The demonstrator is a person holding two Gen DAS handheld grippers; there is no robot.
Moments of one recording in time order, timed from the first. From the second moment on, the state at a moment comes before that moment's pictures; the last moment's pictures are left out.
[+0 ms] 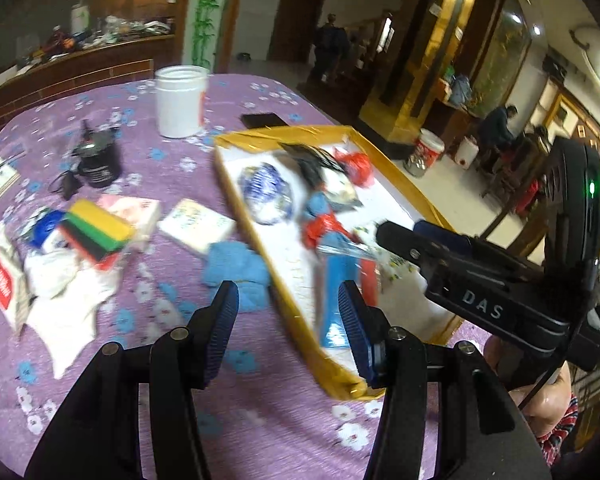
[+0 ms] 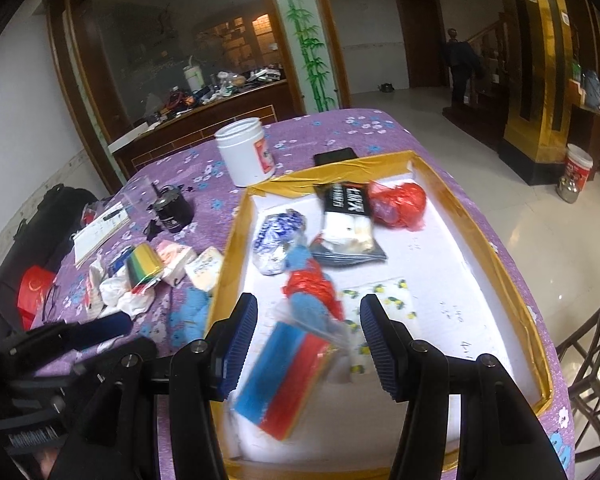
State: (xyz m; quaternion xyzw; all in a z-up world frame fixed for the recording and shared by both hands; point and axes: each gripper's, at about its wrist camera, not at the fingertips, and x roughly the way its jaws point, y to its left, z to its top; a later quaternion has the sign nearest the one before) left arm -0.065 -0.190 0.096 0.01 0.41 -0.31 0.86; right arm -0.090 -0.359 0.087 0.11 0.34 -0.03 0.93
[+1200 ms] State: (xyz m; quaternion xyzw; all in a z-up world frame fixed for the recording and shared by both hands) left arm 0.081 0.020 0.020 -0.24 0.49 -0.03 0.84; right arm -0.067 -0.246 0.064 0.04 0.39 0.08 0.92
